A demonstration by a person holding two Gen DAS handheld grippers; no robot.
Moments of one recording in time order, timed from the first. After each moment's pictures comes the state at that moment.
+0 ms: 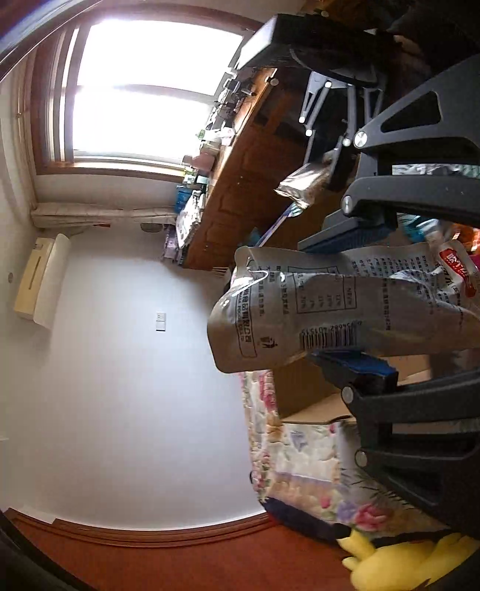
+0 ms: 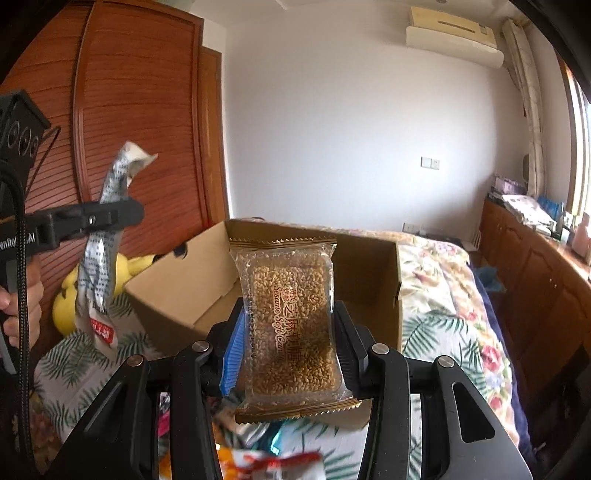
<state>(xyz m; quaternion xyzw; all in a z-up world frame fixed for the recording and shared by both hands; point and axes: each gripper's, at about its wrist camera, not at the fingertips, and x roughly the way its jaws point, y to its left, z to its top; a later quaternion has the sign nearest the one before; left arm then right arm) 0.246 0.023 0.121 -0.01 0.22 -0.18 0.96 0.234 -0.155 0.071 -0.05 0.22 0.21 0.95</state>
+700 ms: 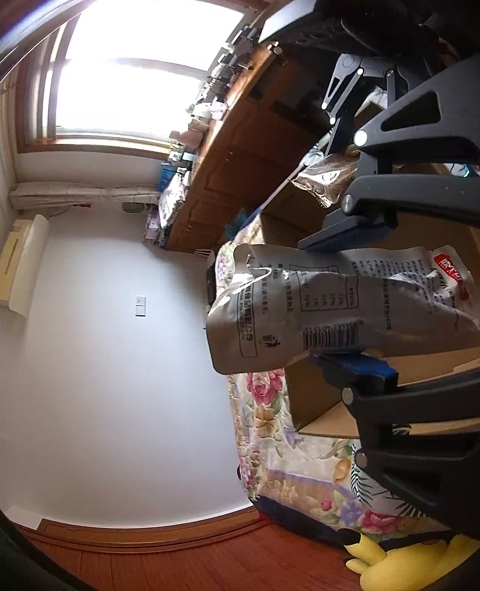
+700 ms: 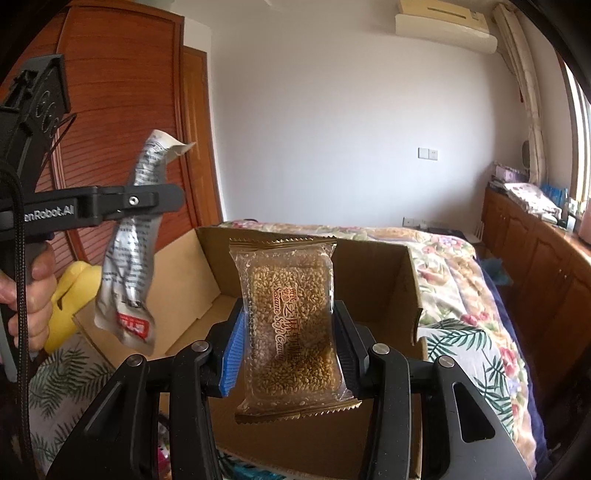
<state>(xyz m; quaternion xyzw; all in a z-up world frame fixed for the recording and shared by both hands) 0.340 0.005 0.094 -0.01 0.26 -0.15 0.95 0.300 -0.146 0.045 -0.03 0.23 0.20 0.95</state>
